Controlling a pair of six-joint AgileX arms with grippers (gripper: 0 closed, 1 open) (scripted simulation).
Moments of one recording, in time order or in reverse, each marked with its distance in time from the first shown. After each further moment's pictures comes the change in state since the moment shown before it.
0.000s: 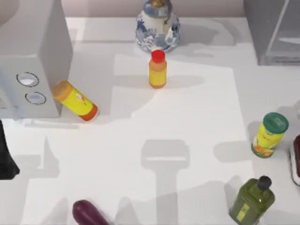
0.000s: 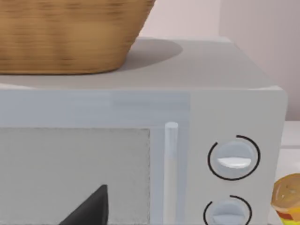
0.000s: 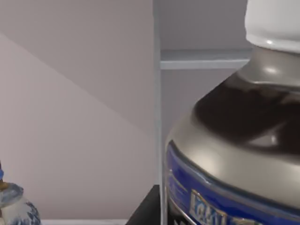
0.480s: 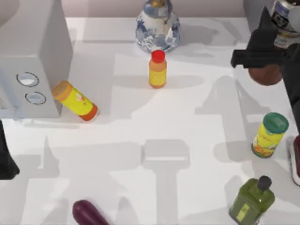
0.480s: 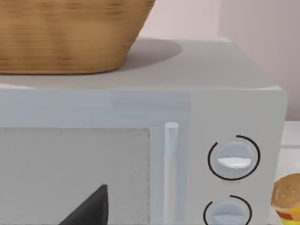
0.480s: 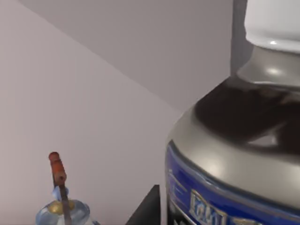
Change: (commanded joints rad) left arm 0.000 0.000 0.000 0.000 0.000 0.000; right arm 0.433 0.797 0.354 0.373 0.448 -0.007
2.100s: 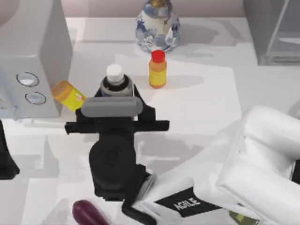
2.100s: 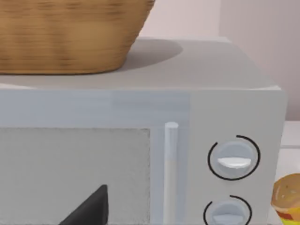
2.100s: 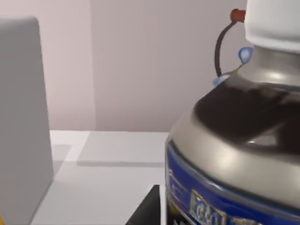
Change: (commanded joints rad) left arm 0.000 0.000 0.000 0.000 0.000 0.000; right arm 0.407 1.157 0.594 0.541 0.440 -0.056
